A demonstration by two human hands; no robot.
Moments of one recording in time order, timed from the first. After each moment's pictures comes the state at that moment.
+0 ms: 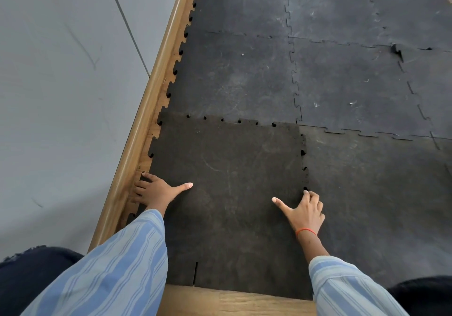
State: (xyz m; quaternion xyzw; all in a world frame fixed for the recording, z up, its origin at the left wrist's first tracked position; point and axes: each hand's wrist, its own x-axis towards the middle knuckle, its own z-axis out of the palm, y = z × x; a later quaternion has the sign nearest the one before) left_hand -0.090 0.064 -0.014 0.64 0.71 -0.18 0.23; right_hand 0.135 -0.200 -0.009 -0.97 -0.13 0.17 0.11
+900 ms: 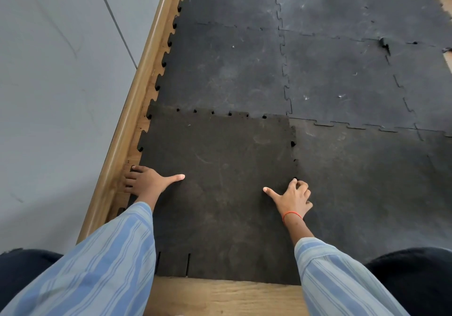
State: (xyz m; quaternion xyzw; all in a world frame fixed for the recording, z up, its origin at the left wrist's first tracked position) left_hand -0.080 0.069 -0.010 0.63 0.72 -0.17 0.25; right_hand 0.141 -0.186 -0.012 -0.97 -0.10 0.19 0.08
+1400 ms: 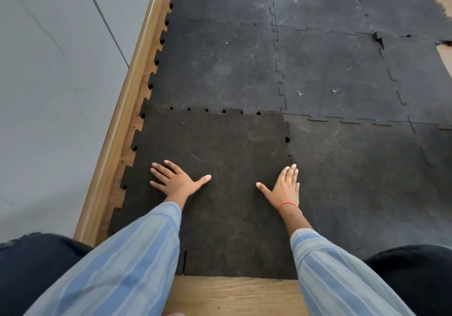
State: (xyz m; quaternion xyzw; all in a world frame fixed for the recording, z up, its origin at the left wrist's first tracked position) left_hand -0.025 0.016 -0.014 0.70 0.62 -0.24 0.27; right_hand 0.148 -0.183 -0.011 -0.95 -0.21 0.23 0.06
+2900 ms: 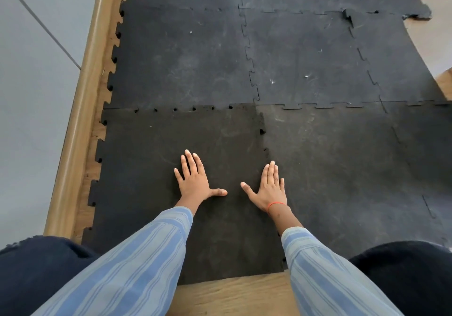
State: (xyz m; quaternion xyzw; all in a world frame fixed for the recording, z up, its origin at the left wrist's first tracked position) left_hand 0.053 -0.043 -0.020 0.86 0.39 -0.28 0.18; right_hand 0.164 -0.209 -0.021 -0.92 -0.24 0.32 0.02
